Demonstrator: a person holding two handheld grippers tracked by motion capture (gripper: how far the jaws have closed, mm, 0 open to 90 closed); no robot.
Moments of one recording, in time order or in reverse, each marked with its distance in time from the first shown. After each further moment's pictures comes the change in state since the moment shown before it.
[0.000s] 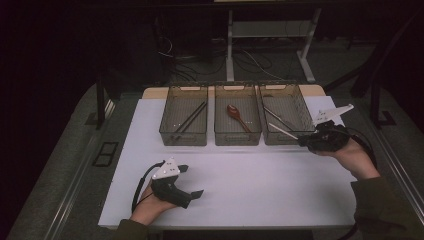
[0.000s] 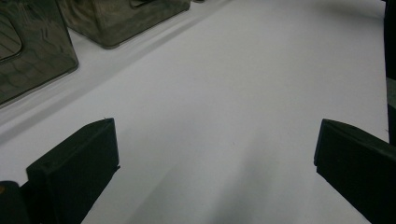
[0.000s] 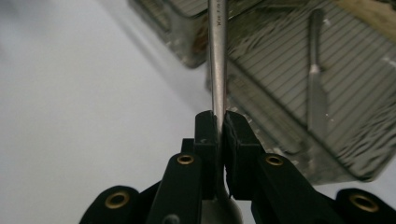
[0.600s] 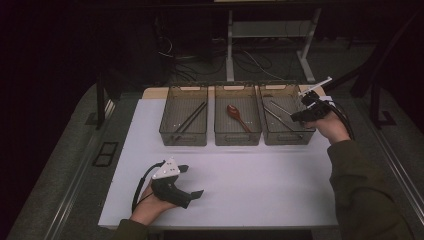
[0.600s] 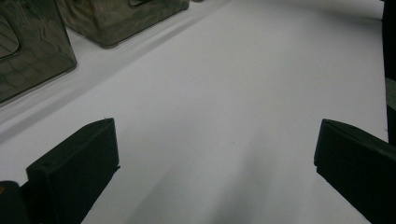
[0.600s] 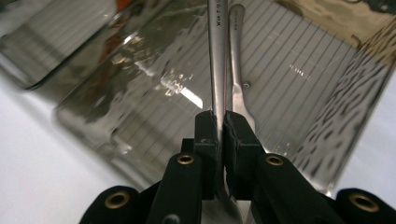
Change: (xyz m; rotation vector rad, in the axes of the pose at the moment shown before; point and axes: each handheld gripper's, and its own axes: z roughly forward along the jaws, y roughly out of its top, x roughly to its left) left arm 0.001 -0.001 0.001 0.003 -0.007 0.000; right arm -0.068 0.051 0.058 0.113 -0.124 0.192
